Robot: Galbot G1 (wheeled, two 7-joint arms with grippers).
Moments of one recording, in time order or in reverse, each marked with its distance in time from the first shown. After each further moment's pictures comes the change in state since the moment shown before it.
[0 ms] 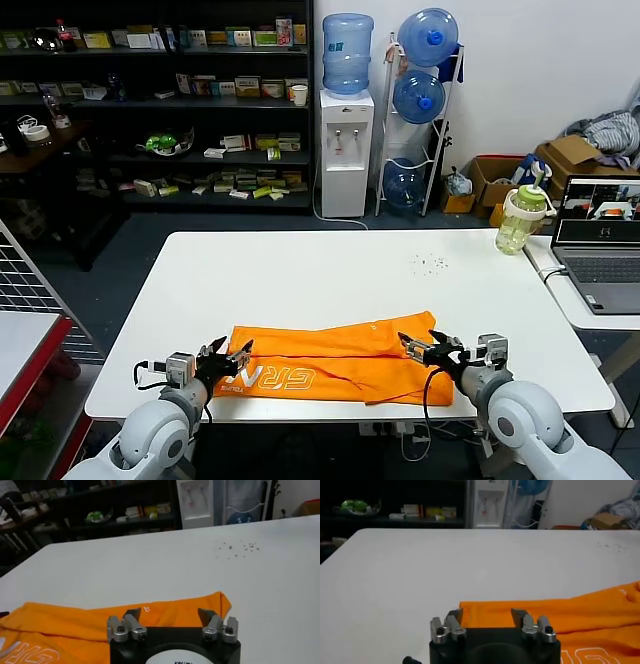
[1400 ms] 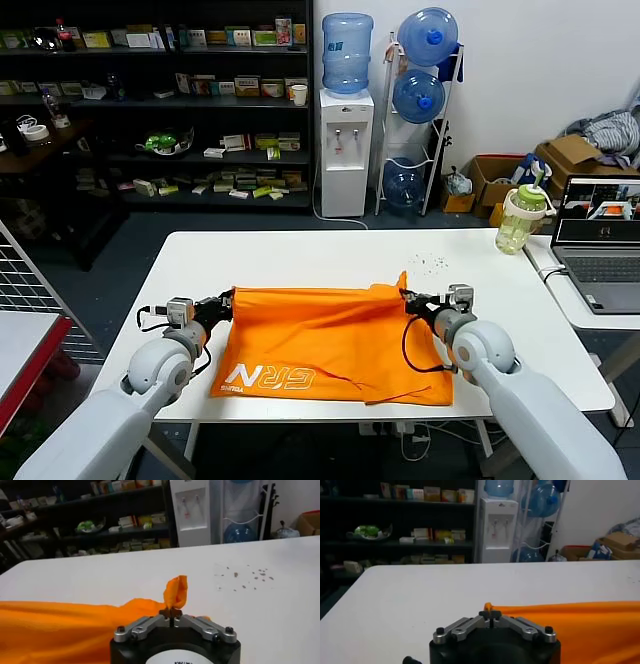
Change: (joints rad) left arm -0.274 0.014 0.068 0.156 -0.056 -0.008 0.023; right arm 0.338 0.071 -0.198 -0.297 -0.010 0.025 -0.026
